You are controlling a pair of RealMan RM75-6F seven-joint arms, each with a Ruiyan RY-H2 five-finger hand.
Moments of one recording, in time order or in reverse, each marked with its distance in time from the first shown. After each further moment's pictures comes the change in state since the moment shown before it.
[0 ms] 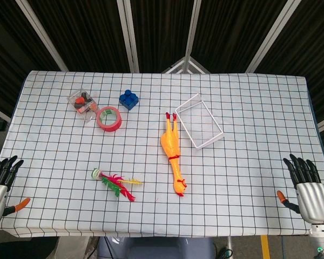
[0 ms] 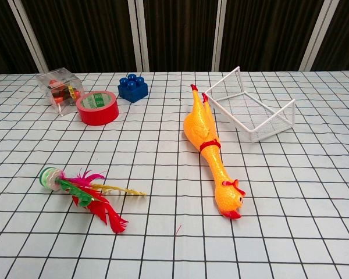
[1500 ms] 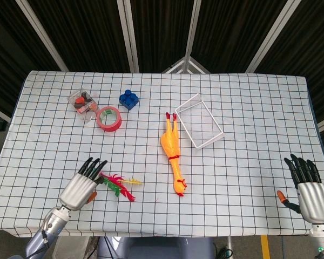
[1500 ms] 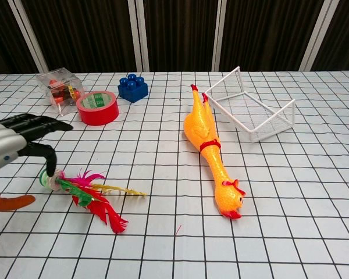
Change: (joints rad) left arm -0.267 -0.349 -0.040 -0.009 0.060 -0.398 0.501; right arm 0.001 0.007 0.001 -0.009 0.010 -0.008 0.029
